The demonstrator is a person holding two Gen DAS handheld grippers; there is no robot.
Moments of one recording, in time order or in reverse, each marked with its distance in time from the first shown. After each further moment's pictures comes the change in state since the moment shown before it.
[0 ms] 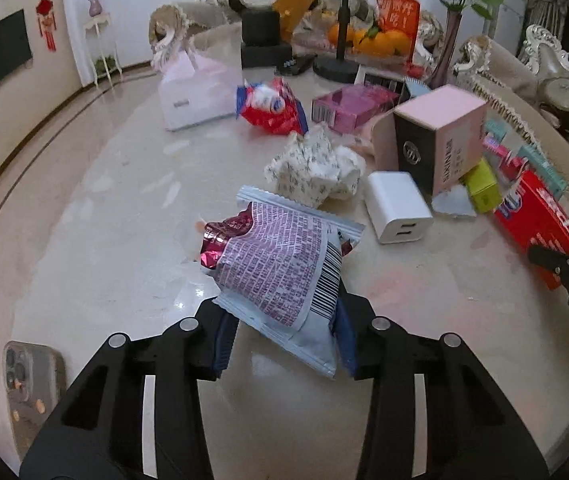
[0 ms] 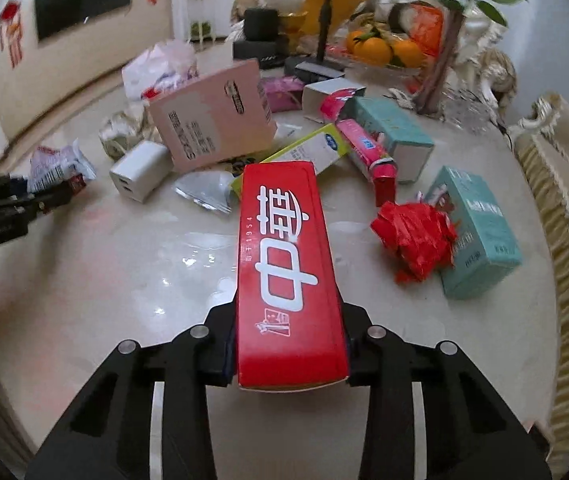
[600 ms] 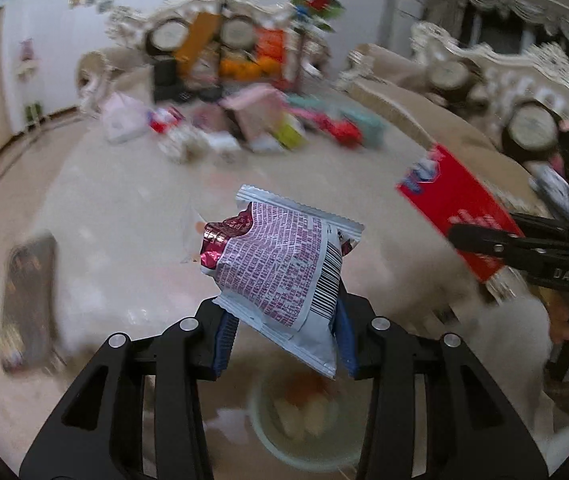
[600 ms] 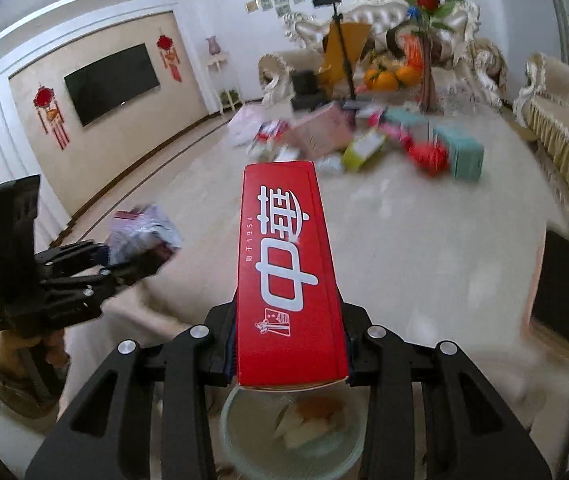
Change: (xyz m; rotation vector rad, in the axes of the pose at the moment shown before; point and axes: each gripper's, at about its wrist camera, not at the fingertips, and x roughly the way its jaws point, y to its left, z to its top) left arm -0.161 -0.053 -0.153 0.191 -0.080 -0.320; right arm -0.153 0.075 -0.143 0.165 -0.154 0.223
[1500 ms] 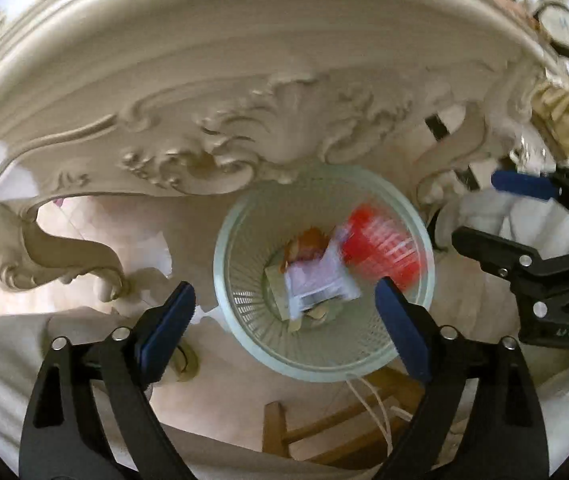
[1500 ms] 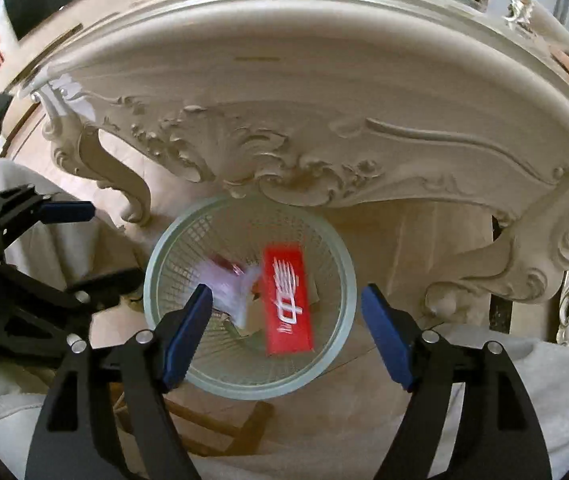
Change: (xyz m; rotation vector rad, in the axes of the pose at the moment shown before) left arm 0.118 -0.015 -0.121 0.001 0.416 0.073; right arm 0.102 -0.009 -0.112 -0.001 0.341 -0.286
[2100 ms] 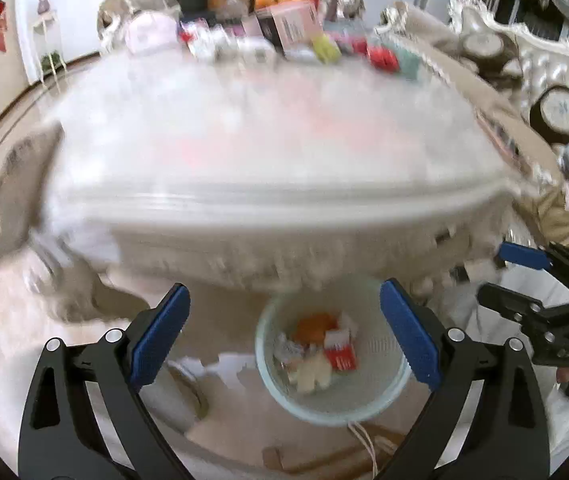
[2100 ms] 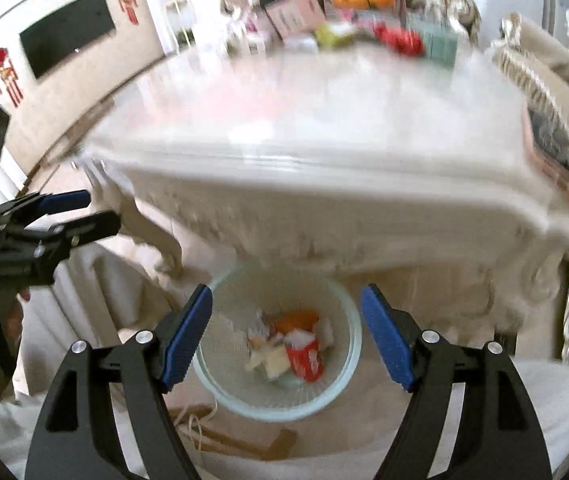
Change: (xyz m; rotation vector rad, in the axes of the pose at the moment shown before) left arm -0.112 0.050 0.047 -0.123 -0.288 0.016; right arm -0.087 0.000 0.039 0.000 -0.214 0.073
